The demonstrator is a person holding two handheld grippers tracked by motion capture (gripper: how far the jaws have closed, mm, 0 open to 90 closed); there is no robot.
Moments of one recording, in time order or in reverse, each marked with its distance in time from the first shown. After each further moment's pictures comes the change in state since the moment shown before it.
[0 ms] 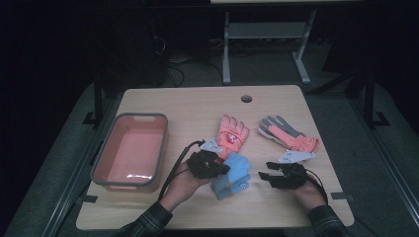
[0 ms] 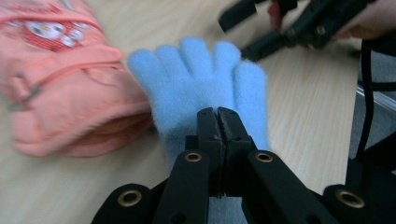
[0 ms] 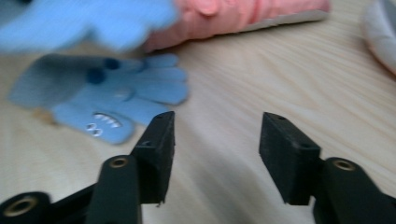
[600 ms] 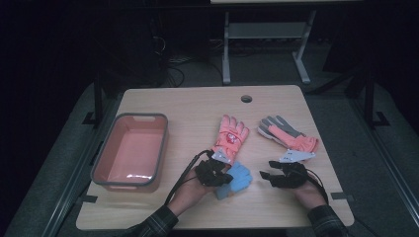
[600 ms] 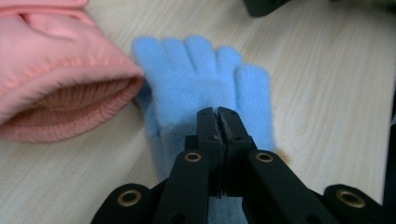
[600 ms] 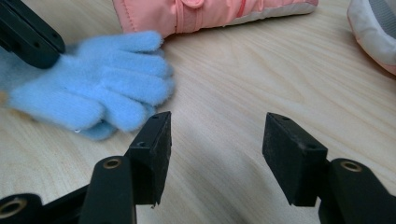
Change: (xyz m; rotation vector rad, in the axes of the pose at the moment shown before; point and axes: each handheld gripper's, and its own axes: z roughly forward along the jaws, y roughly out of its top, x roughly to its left) left arm -0.001 -0.016 0.035 0.107 0.018 0.013; right arm -0.004 -0.003 0.002 0.007 -0.034 0.008
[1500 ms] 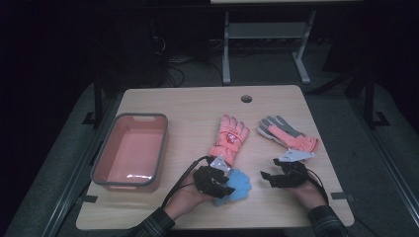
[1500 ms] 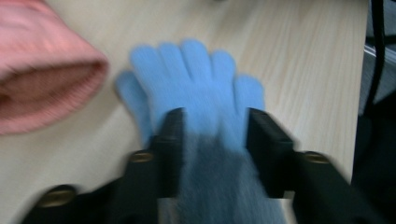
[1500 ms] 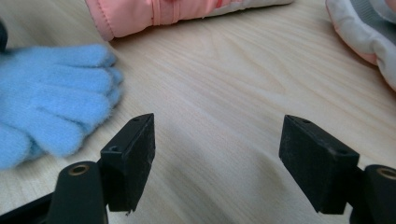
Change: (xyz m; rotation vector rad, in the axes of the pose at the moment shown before) left arm -0.015 -0.007 -0.011 -0.016 -0.024 0.068; right arm -0.003 -0.002 0.003 0.016 -0.063 0.017
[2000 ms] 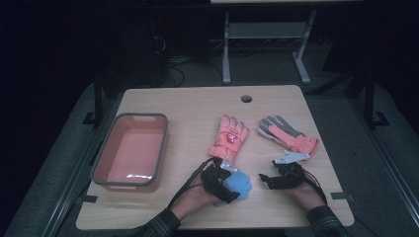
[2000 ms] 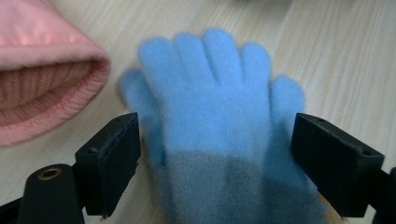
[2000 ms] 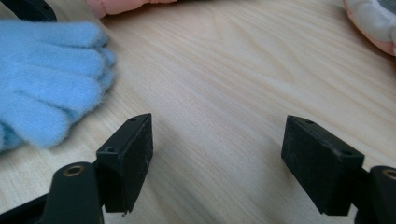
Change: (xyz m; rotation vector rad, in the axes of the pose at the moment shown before) left arm 0.003 0.000 0.033 0.057 0.052 -0.009; right arm 0.005 -0.003 0.009 0.044 -0.024 -0.029
